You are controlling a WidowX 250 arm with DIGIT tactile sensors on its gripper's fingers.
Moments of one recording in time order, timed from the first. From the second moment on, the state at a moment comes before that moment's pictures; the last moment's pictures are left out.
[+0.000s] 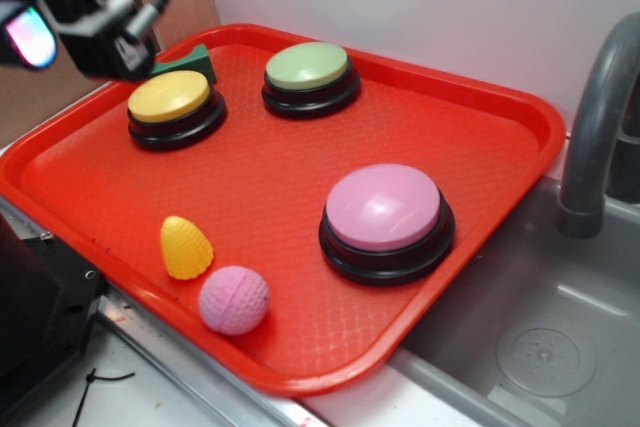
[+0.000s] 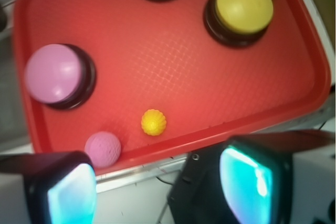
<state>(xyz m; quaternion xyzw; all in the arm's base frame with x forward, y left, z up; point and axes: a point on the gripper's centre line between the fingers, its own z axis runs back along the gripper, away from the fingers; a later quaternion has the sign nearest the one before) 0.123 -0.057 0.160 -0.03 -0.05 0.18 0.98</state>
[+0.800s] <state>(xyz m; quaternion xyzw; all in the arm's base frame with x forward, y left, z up) 0.124 -0.059 0.082 -0.02 -0.10 0.37 0.93</state>
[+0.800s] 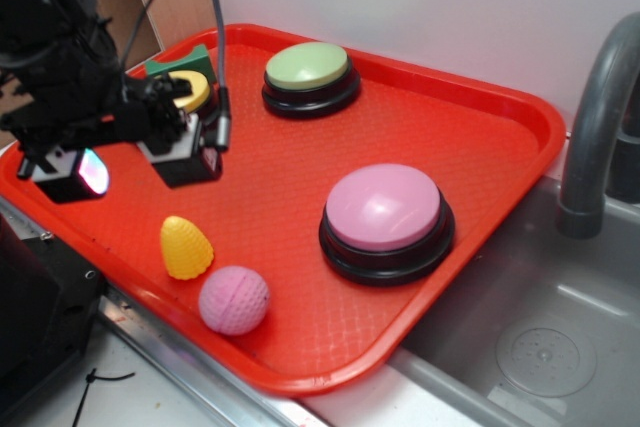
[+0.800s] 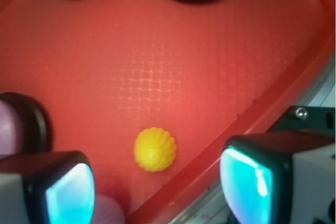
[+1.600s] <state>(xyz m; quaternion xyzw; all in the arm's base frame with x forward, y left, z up) 0.139 -0.061 0.023 0.01 -0.05 0.33 0.94</state>
